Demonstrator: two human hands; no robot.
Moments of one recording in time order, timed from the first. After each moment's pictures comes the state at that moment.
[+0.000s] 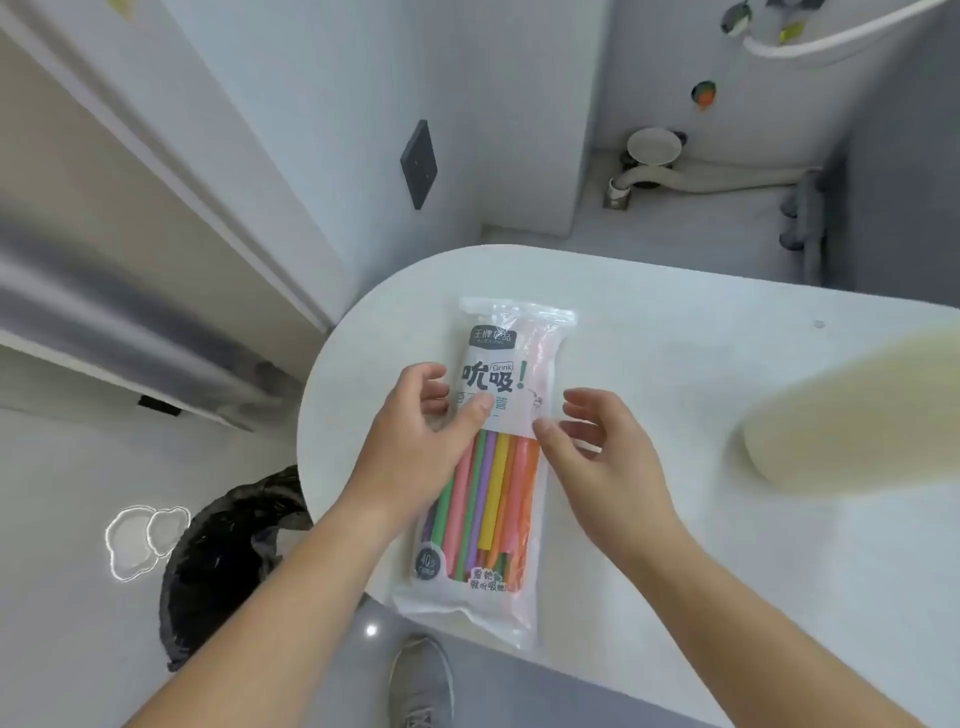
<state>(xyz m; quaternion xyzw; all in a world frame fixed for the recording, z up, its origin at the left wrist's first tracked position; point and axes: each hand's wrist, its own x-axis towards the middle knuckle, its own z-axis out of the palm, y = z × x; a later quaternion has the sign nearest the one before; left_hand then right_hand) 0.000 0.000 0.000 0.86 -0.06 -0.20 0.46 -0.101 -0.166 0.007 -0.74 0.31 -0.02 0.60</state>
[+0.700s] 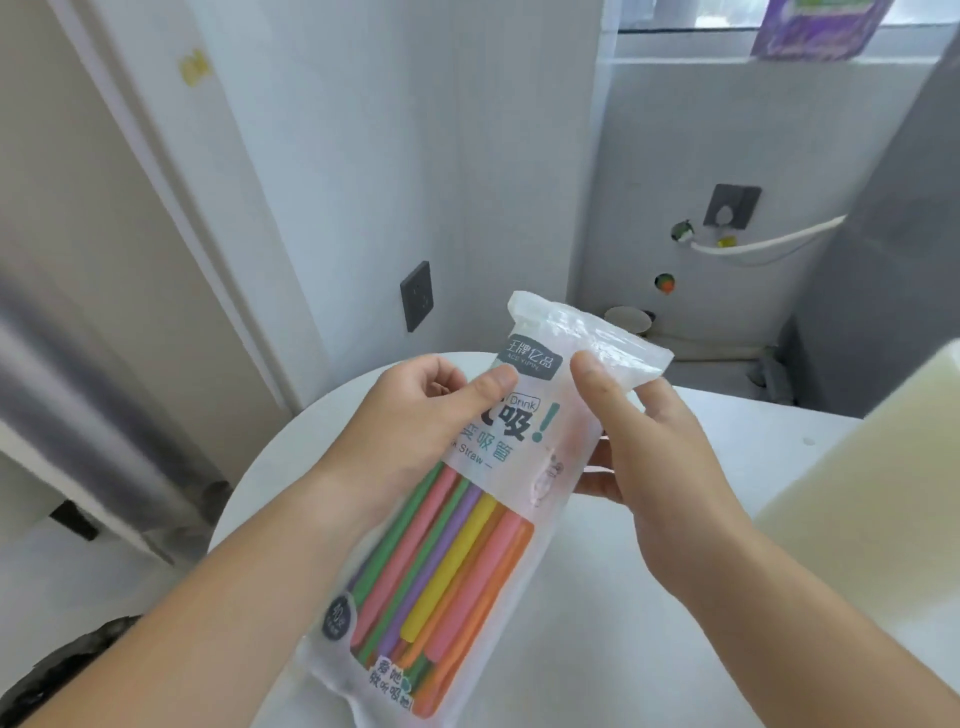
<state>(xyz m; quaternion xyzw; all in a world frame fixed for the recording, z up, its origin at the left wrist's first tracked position) 0.035 -0.054 0.019 0.77 -0.14 -0.14 0.60 -0.061 -0.219 0.017 -0.62 0.16 -0.15 0.75</state>
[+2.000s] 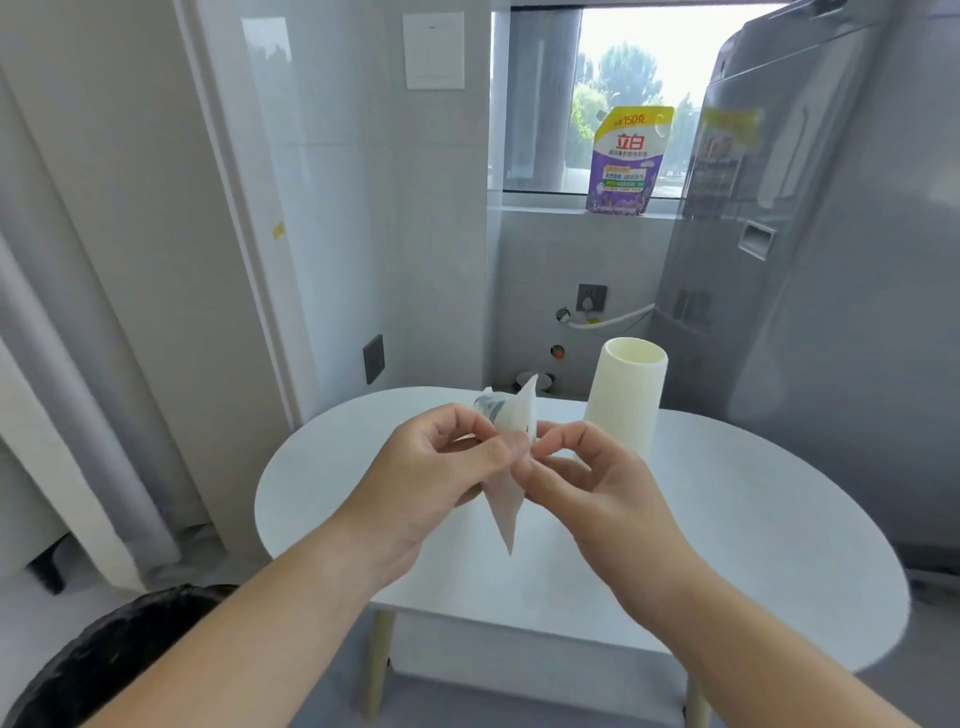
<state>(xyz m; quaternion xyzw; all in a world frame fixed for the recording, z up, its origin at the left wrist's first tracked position) -0.192 -0.008 0.112 0.66 -0.23 -0.21 0.68 -0.287 -0.150 0.097 -0.69 0.08 -0.20 0.69</state>
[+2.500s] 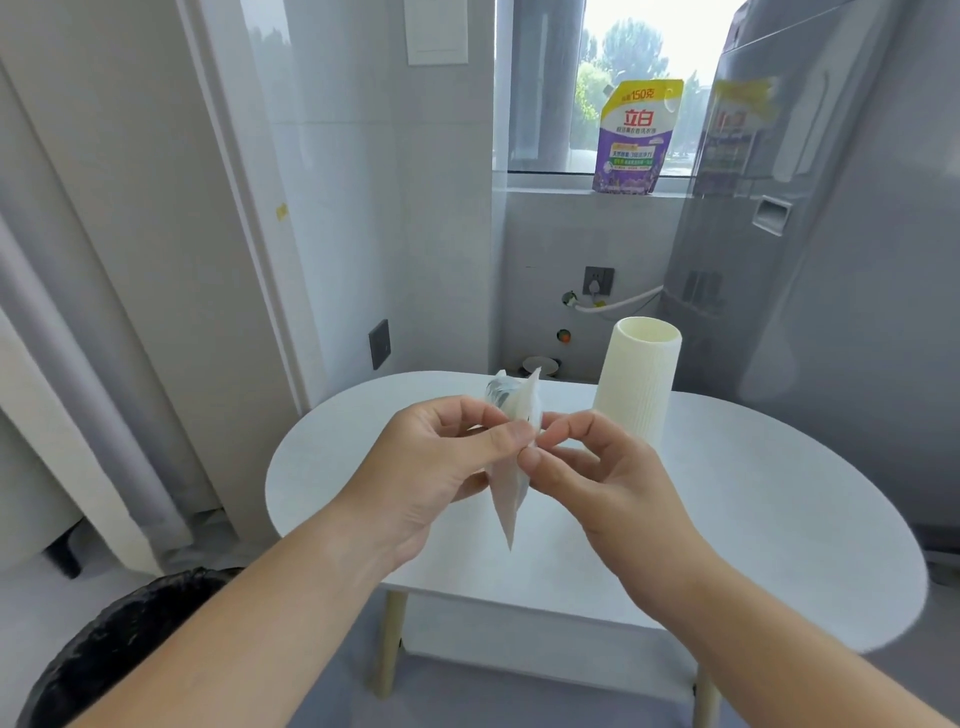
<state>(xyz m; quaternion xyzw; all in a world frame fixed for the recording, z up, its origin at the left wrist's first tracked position) -0.188 -0.002 0.105 0.65 -0.23 -0.23 0.69 -0.287 -0.146 0.083 -0.69 0.07 -0.21 0.69</state>
